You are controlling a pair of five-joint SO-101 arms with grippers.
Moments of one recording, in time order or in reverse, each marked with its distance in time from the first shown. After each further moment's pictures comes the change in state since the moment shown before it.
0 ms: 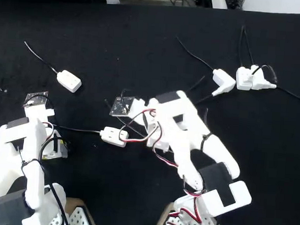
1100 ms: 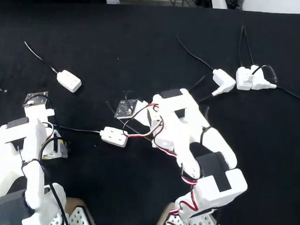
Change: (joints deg) left arm 0.0 0.0 0.0 0.0 0.0; right arm 3.3 6.6 -1.5 -0.5 5.2
